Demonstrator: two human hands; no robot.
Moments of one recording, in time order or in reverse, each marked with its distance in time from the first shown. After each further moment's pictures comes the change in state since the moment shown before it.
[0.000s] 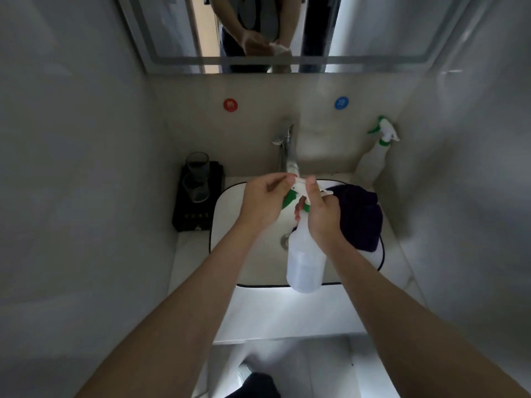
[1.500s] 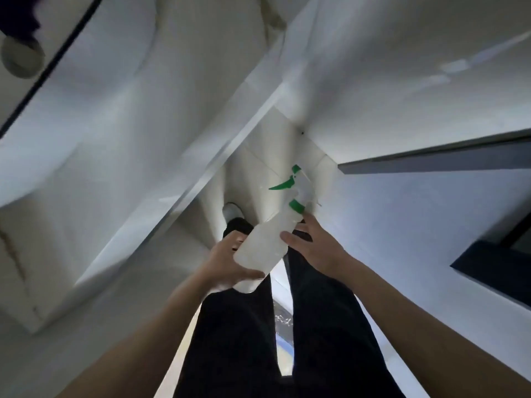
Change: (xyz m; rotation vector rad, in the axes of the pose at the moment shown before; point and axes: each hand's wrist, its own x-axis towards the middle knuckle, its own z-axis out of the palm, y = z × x) left_hand -0.289 -0.355 0.019 0.916 -1.113 -0.729; right_hand -0.385 0.336 -0.190 -0.136 0.041 1.019
